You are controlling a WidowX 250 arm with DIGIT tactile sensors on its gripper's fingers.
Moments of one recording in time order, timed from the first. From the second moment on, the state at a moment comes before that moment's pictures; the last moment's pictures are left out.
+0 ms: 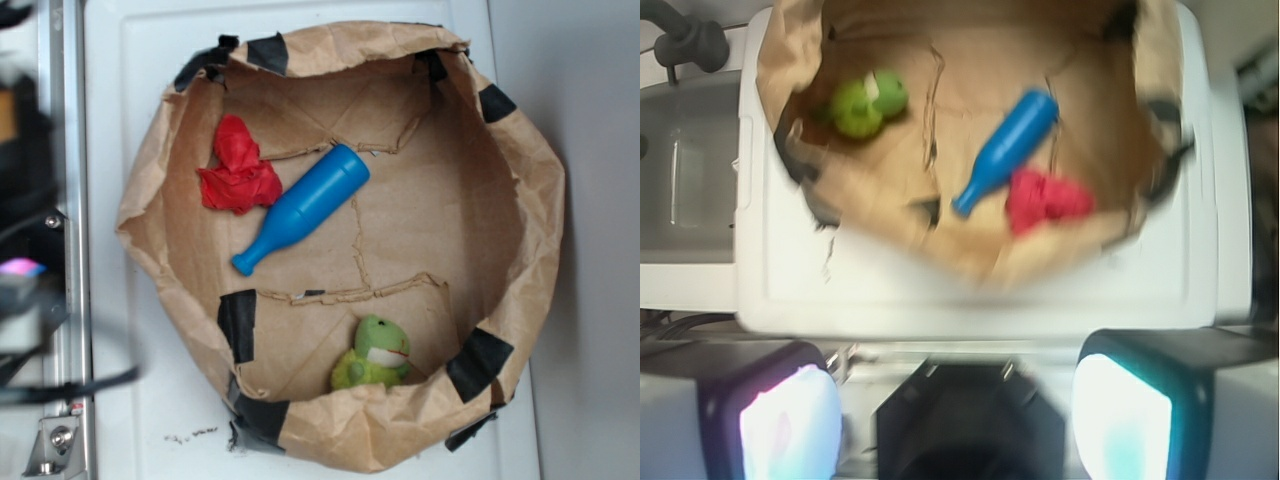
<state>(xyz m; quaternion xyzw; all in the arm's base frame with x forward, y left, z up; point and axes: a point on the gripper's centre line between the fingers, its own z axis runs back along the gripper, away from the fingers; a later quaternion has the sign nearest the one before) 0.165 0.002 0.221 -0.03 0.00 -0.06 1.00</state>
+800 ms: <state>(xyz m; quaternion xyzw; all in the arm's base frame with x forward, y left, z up) 0.216 0.000 0.162 -0.05 -0.02 -0.28 0.96</state>
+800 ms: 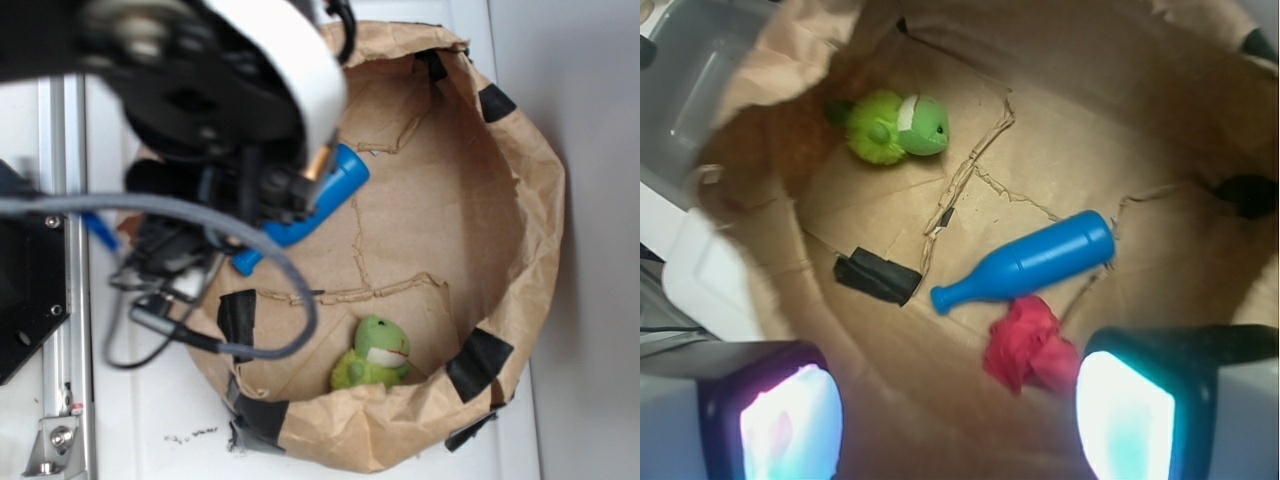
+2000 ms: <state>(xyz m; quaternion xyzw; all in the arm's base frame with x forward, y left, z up) 0.228 0.032 0.106 -0.03 -0.04 -0.32 0.95</state>
